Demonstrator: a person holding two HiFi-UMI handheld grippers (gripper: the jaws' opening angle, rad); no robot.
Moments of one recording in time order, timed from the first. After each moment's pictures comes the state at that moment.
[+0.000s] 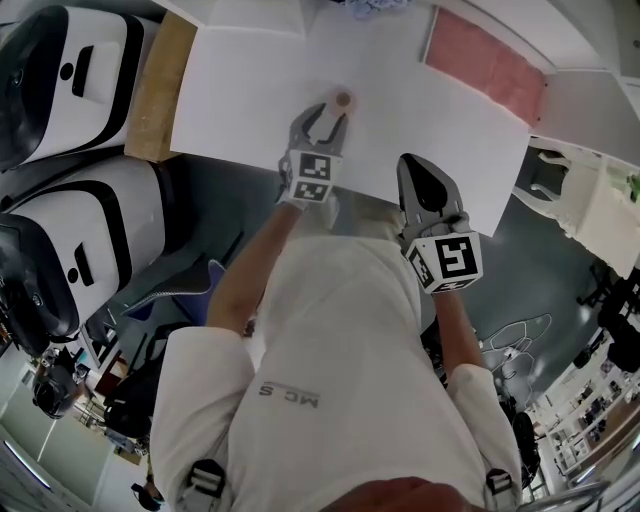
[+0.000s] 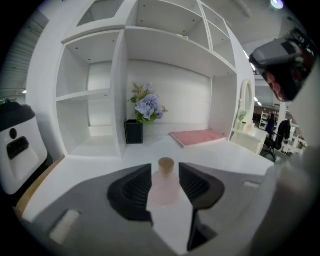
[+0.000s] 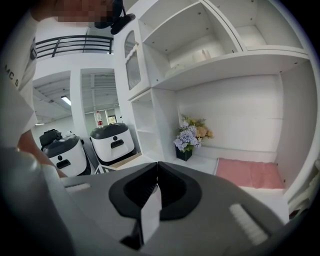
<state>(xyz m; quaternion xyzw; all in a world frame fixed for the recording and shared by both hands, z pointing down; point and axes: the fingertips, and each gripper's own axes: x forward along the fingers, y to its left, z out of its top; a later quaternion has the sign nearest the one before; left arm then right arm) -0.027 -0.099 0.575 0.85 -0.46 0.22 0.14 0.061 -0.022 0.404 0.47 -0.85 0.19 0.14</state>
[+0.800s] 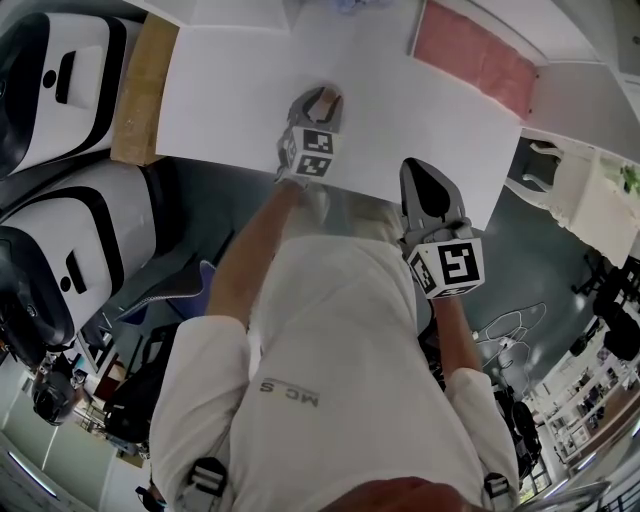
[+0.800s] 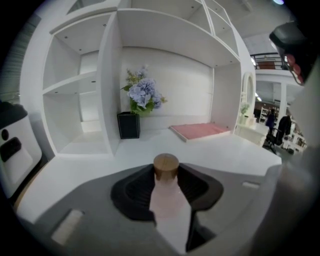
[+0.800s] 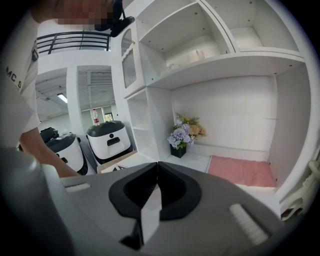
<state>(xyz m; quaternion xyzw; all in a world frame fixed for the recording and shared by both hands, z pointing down) -0.003 -0.135 0.618 0.85 -0.45 0.24 0.14 0.085 -0.017 0.409 0.48 -0.84 0.19 0.15</state>
